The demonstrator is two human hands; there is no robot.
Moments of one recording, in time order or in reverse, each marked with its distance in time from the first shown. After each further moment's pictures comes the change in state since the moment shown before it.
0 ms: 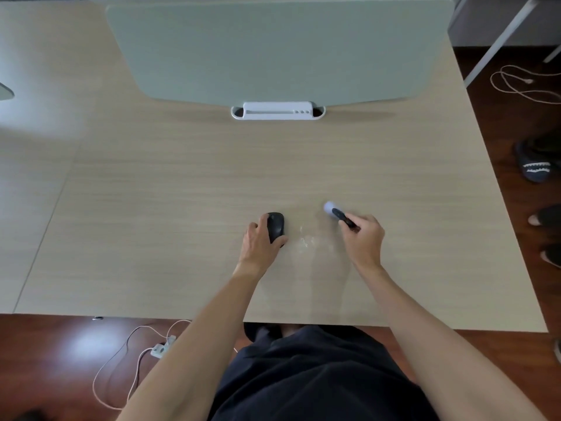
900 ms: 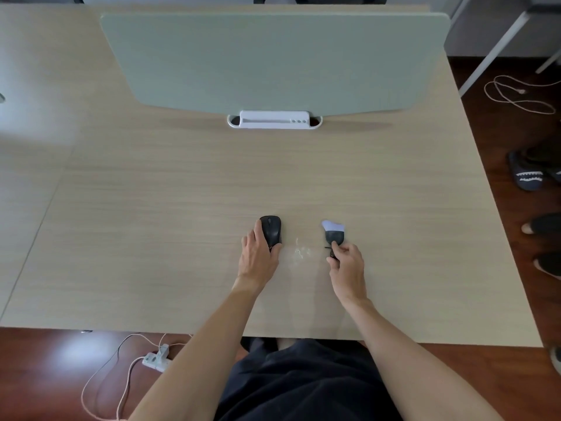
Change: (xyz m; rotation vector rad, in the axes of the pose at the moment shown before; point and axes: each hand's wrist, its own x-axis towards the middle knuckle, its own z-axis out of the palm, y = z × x) left_hand 0.011 -0.007 0.021 0.071 0.094 0.080; right_hand -0.033 0.039 0.025 -0.254 -0.199 -0.056
